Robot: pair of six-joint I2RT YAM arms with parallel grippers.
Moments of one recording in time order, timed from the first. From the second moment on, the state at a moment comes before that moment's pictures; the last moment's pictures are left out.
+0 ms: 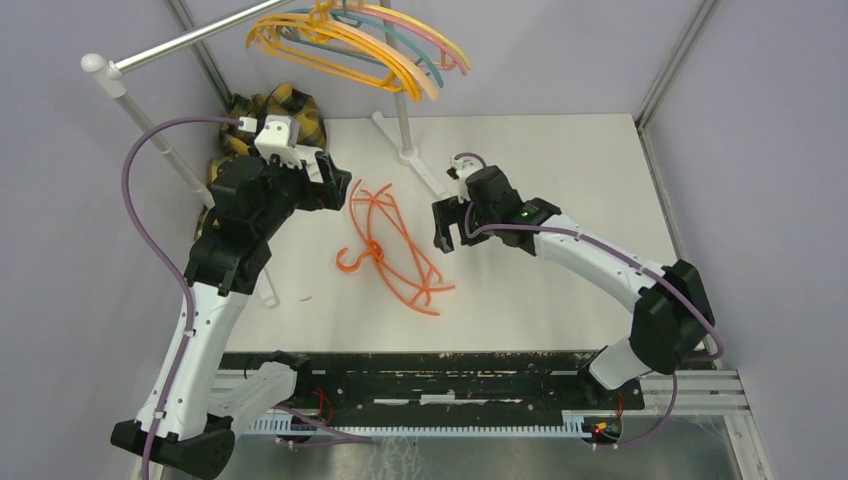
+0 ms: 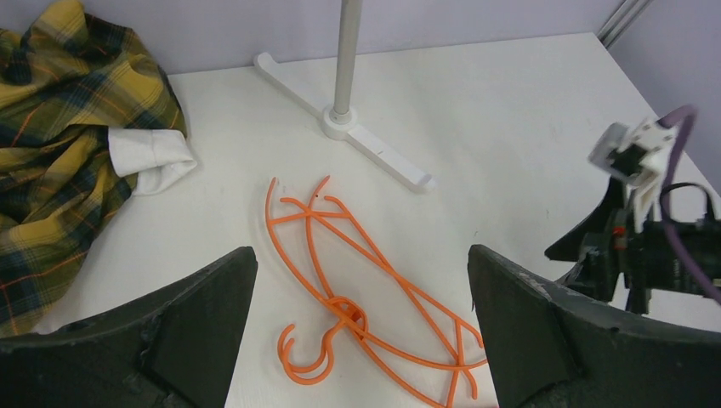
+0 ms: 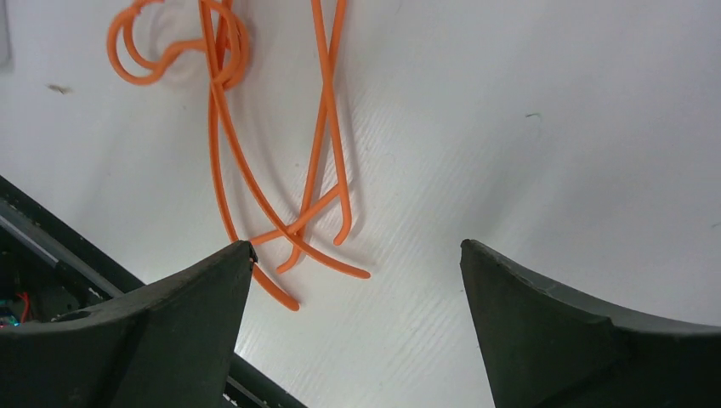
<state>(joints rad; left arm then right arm) -0.28 0.95 1.27 -0.53 0.06 -0.13 0.71 1.56 1.20 -0.44 -0.06 0.29</state>
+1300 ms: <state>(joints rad) -0.25 0.75 0.92 -0.58 -0.10 -0.34 0.97 2.05 1.43 -0.38 -0.01 0.19</state>
